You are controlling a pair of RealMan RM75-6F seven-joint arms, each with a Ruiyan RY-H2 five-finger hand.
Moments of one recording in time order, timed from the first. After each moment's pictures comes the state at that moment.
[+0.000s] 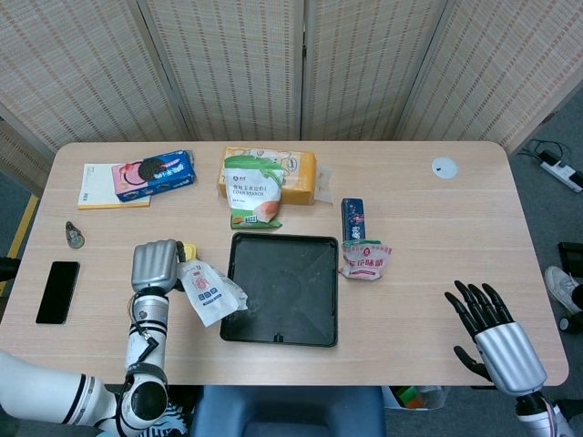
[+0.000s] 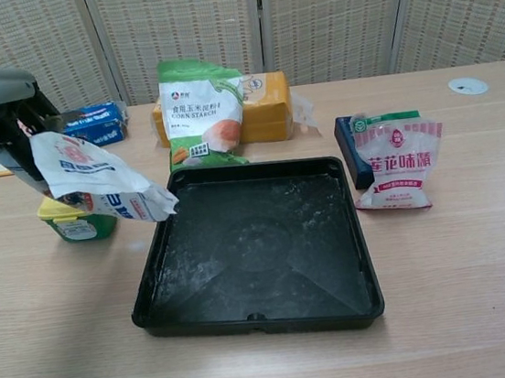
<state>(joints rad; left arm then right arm) -1.03 -1.45 -0.23 -2.03 0.20 1.68 0.84 0.04 -1.12 -0.07 -1.66 -1.81 1.55 -0.16</state>
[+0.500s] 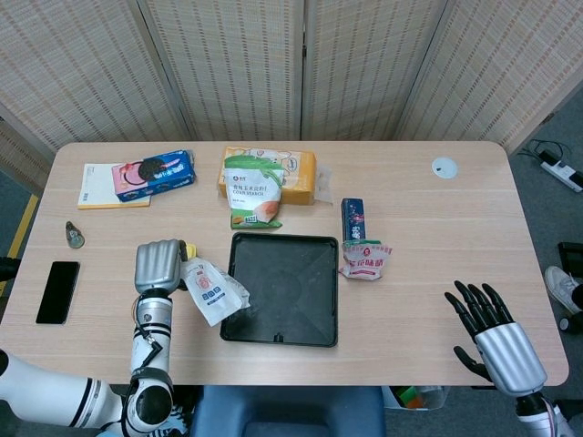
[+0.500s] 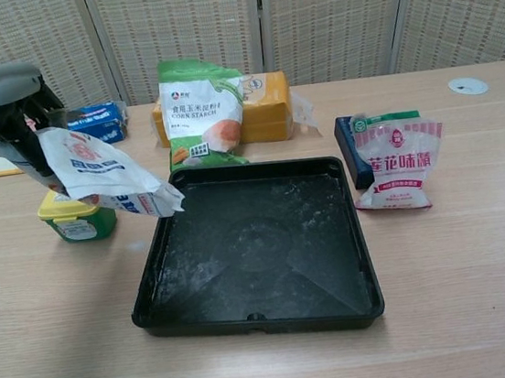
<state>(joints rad) -0.99 -1.50 -0.25 -2.01 0.28 1.71 0.91 0.04 -1.12 -0.07 -1.65 -1.81 1.56 -0.16</state>
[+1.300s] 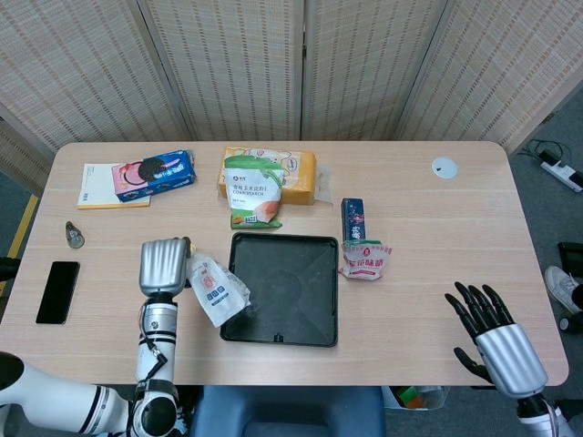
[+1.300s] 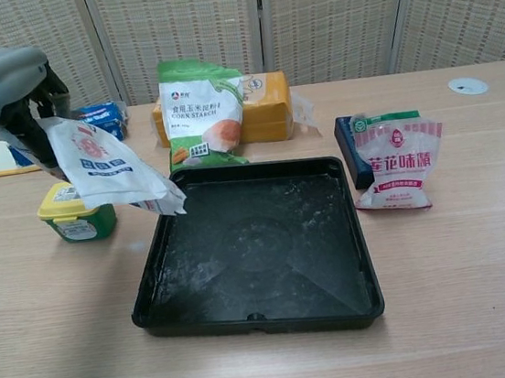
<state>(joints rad) -0.94 -1.58 -0.21 -1.96 0.51 1.77 1.02 0.04 -1.12 -0.07 -1.65 -1.82 1.57 -0.15</state>
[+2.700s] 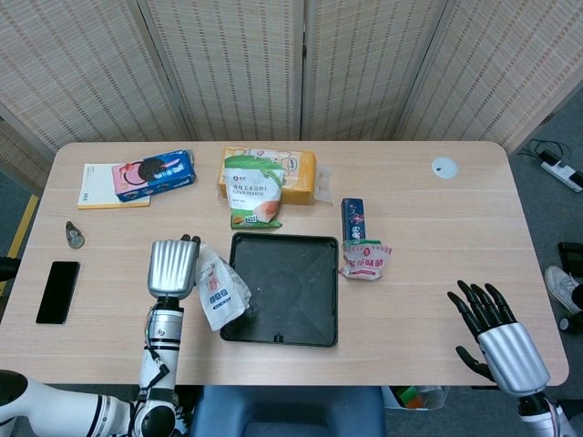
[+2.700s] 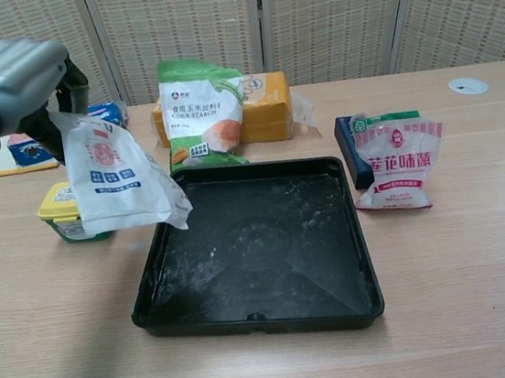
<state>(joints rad) -0.82 -1.66 -0.19 -1.84 0.82 1.70 1.09 0.04 -1.12 -0.07 -1.65 -1.81 1.56 -0.15</state>
